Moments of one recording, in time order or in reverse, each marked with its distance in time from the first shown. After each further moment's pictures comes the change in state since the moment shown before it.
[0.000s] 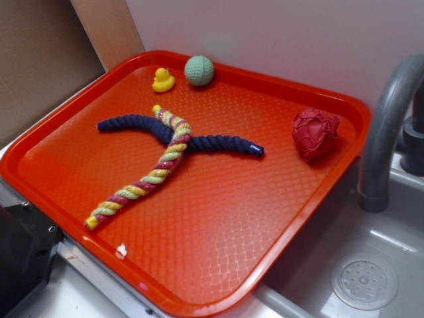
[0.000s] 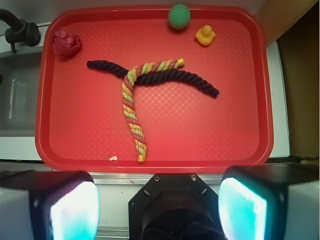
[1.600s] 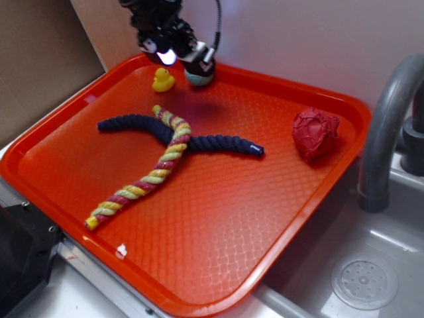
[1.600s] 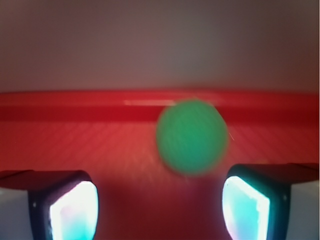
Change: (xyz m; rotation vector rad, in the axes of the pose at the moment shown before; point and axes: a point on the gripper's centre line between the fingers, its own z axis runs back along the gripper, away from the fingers) arm 0.194 0.038 -0.206 -0.041 -0.195 -0.034
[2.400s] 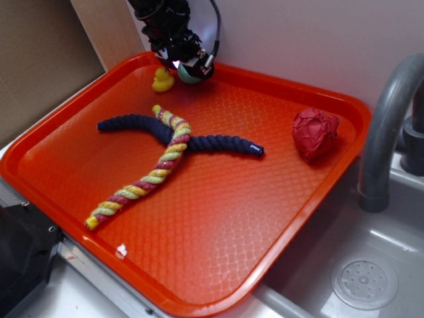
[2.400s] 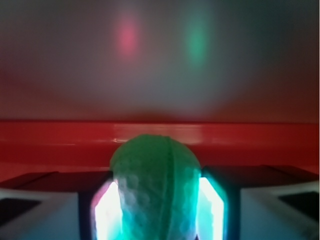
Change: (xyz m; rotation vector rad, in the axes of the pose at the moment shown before) arm 0.013 0.041 -0.025 0.100 0.000 0.044
